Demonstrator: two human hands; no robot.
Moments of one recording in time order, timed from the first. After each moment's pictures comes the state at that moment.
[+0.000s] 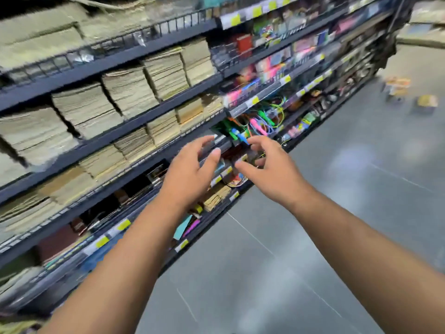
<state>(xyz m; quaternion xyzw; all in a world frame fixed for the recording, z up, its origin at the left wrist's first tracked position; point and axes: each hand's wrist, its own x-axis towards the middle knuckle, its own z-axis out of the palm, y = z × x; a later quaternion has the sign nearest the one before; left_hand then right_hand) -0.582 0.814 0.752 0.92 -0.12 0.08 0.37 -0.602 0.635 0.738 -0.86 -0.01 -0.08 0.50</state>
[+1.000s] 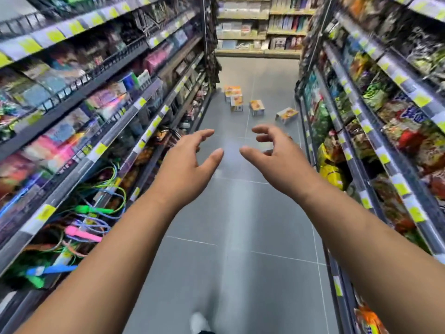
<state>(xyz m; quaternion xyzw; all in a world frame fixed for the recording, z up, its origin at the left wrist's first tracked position) -0.256 0.225 0.755 0.80 -0.43 -0.05 0.41 -0.391 0.086 0.772 -0.81 0.30 -0.21 0.45</state>
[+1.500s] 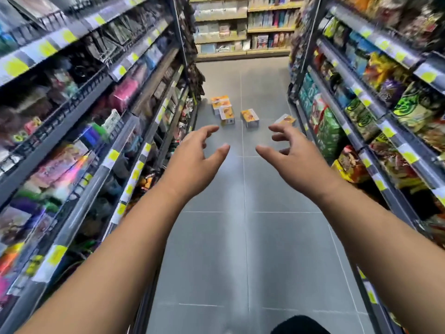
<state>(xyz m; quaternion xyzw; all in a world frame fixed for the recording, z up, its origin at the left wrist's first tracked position) 0.039 -0.029 0.752 0.79 -0.46 -0.08 0.39 -0.128 -0.149 0.754 -0.78 0.37 -0.26 0.44</state>
